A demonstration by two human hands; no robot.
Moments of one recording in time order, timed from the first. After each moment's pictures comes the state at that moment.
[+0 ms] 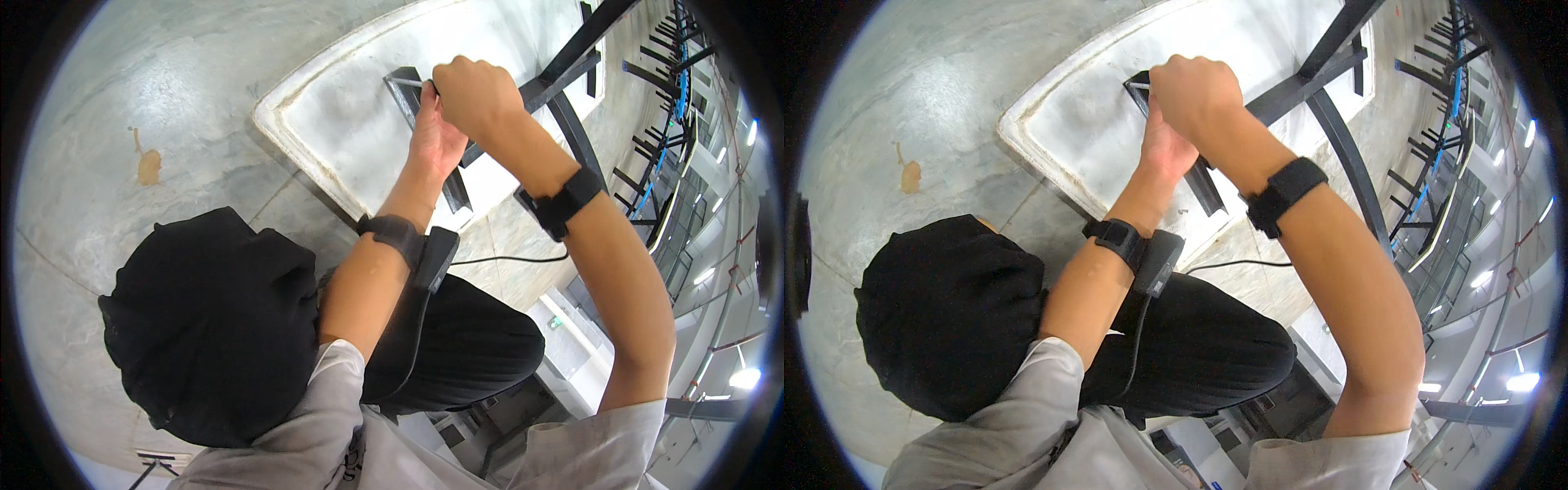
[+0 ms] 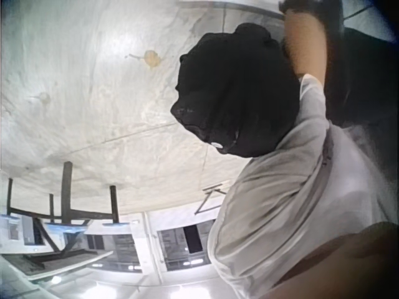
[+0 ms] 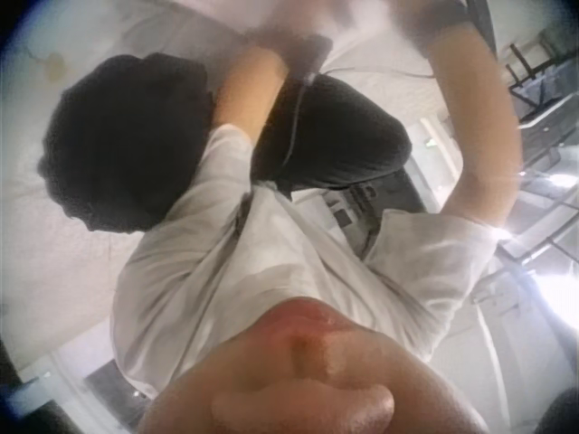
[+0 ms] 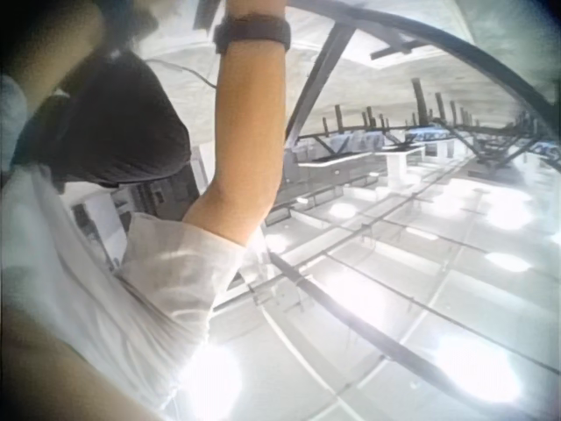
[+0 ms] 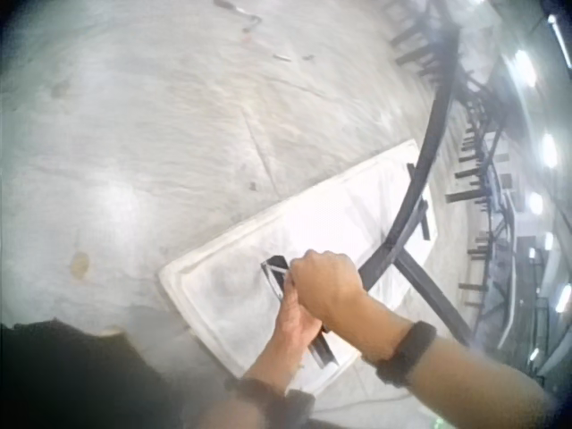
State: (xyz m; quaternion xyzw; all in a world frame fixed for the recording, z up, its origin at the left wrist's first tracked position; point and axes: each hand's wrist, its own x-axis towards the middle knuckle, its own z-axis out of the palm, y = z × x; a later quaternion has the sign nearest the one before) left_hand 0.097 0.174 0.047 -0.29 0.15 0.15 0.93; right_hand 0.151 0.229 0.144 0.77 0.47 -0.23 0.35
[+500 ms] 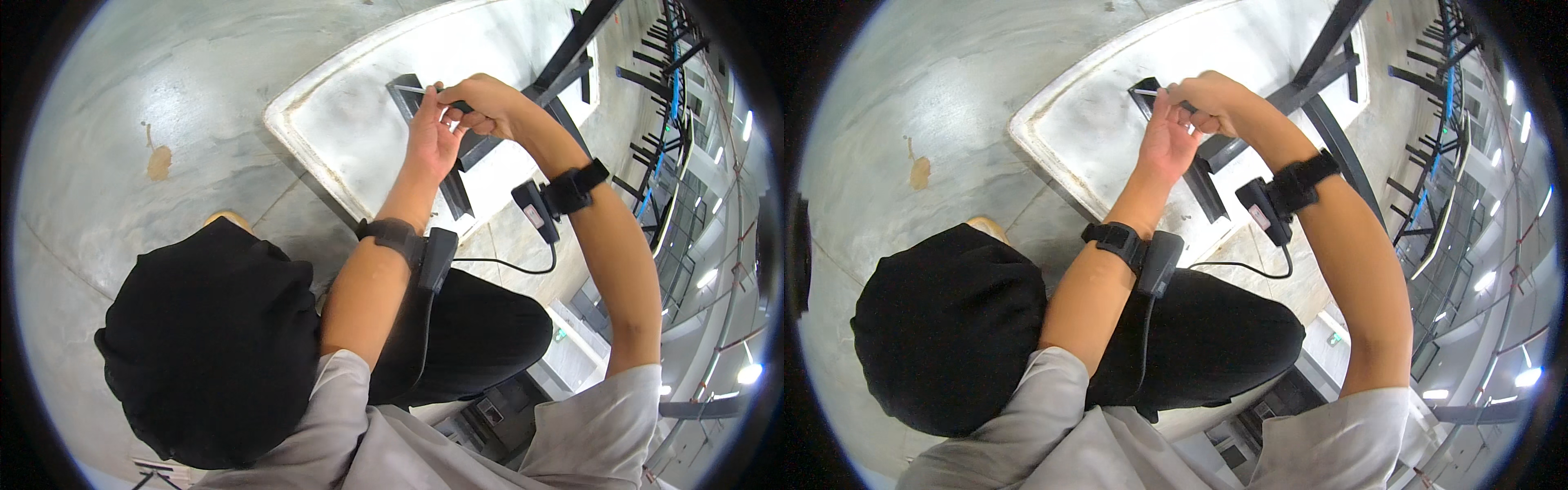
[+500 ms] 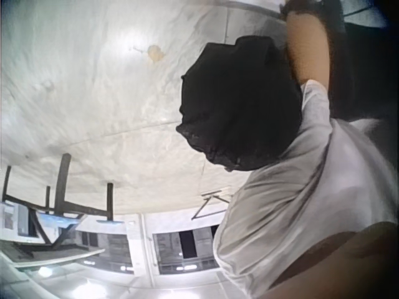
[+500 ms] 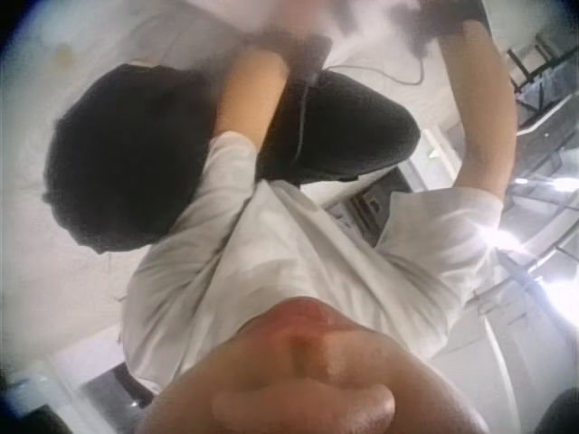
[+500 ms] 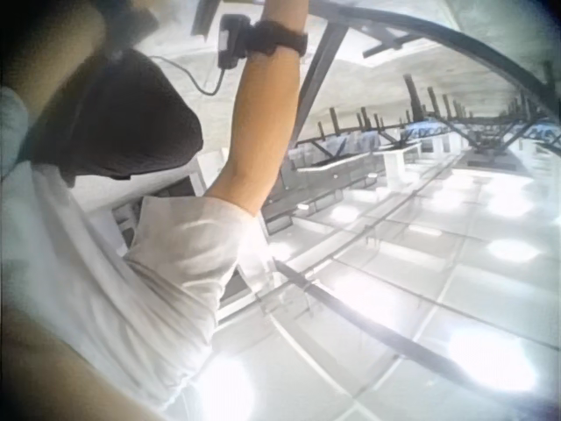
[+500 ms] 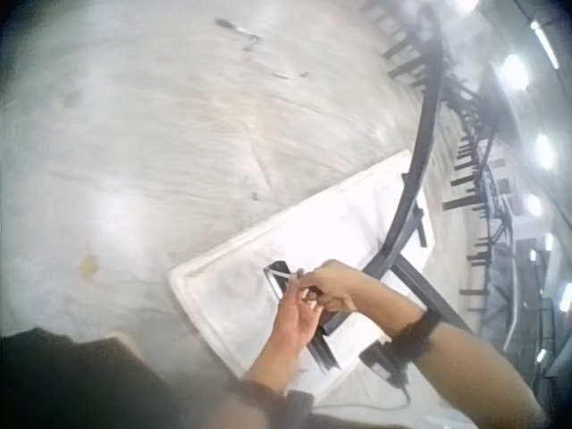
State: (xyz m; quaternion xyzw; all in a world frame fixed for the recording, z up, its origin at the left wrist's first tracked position) left_hand 0.082 0.179 0.046 -0.23 0.21 0.15 0.94; right_hand 0.175 0.216 0.149 0.80 -0.06 -0.59 -0.12
